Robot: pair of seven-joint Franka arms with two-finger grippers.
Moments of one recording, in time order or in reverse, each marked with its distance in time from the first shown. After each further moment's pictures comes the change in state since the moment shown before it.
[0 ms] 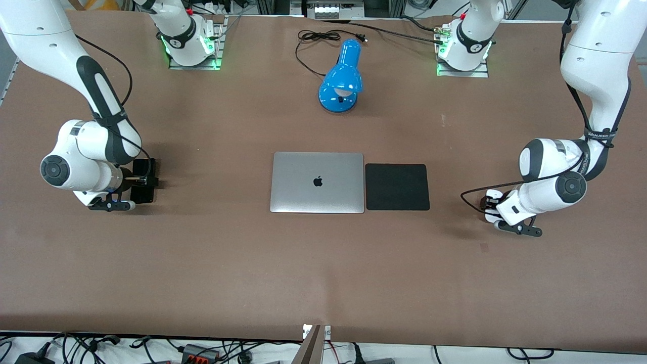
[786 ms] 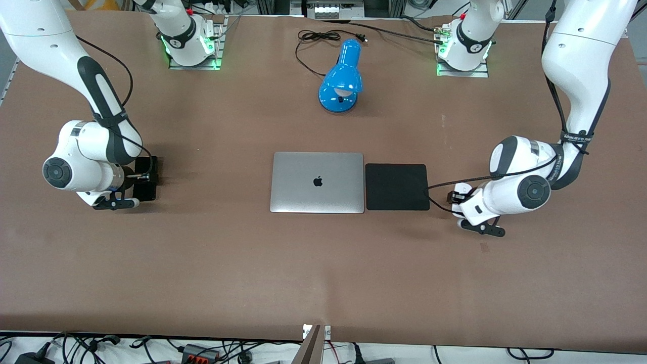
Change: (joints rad) left arm -0.044 -0.009 -0.165 0.075 0.000 -0.195 -0.173; right arm 0.007 -0.006 0.003 0.006 -0.006 -0.058 -0.049
